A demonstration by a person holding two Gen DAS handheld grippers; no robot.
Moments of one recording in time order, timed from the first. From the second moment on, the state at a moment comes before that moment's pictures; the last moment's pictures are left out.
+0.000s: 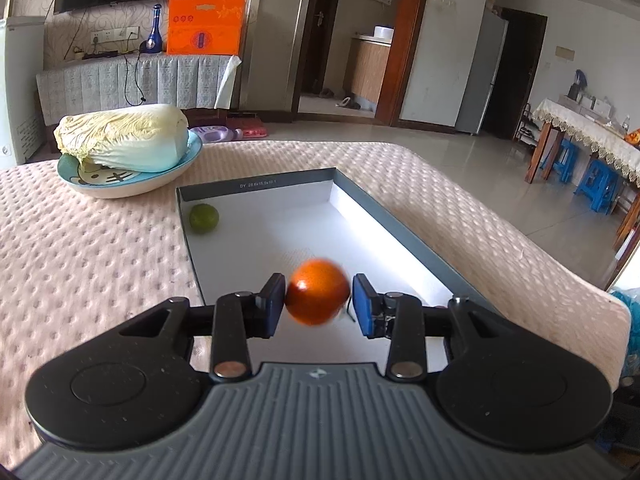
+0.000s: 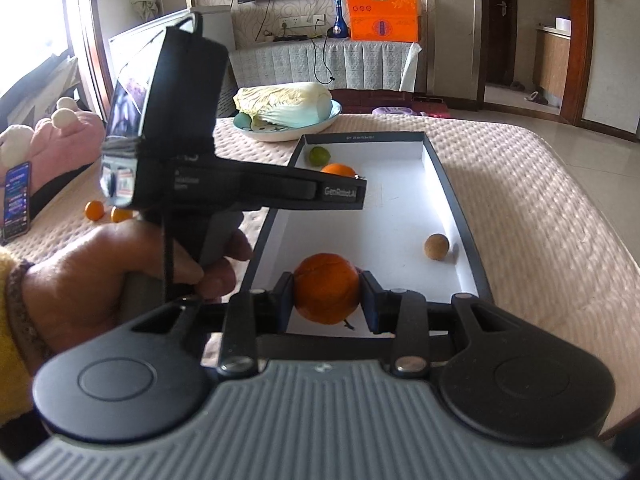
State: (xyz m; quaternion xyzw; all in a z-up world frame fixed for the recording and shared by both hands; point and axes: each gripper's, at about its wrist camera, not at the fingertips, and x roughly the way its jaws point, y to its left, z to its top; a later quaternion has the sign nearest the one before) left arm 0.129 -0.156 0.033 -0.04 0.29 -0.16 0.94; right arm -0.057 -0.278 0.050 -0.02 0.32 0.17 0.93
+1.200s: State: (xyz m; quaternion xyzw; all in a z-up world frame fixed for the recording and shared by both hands) left arm -0.035 -0.006 0.096 -0.08 0.24 -0.09 0.96; right arm 0.016 -0.259 0.037 0.06 0.30 0.08 0.95
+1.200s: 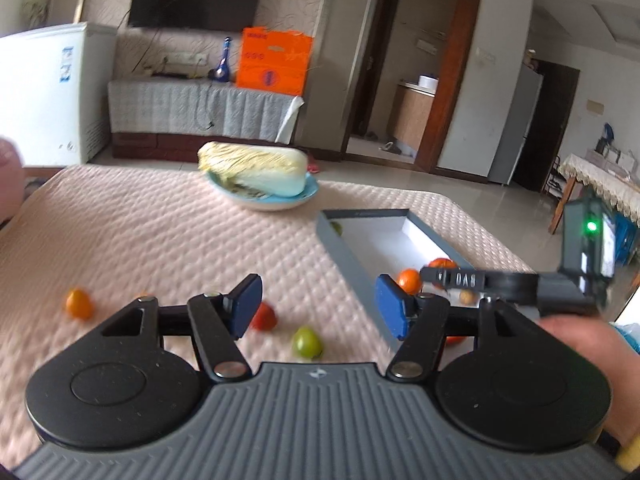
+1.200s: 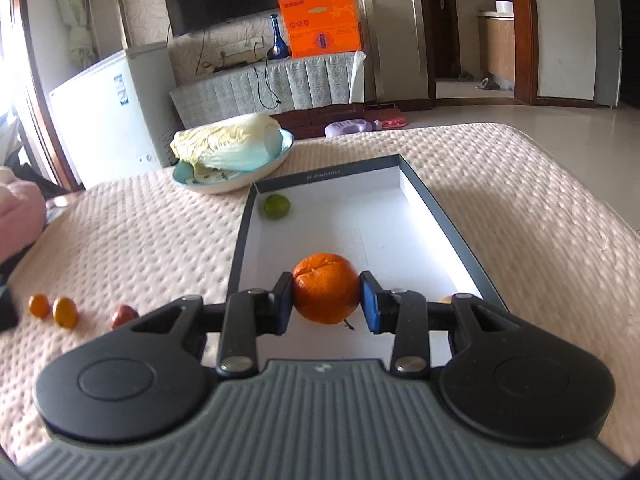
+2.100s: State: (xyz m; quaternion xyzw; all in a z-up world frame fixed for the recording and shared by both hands) left arm -0.021 -0.046 0.052 -0.02 0.31 -0.08 0.95; right arm -0.001 -0.276 0.039 0.04 0.33 0.09 0.94
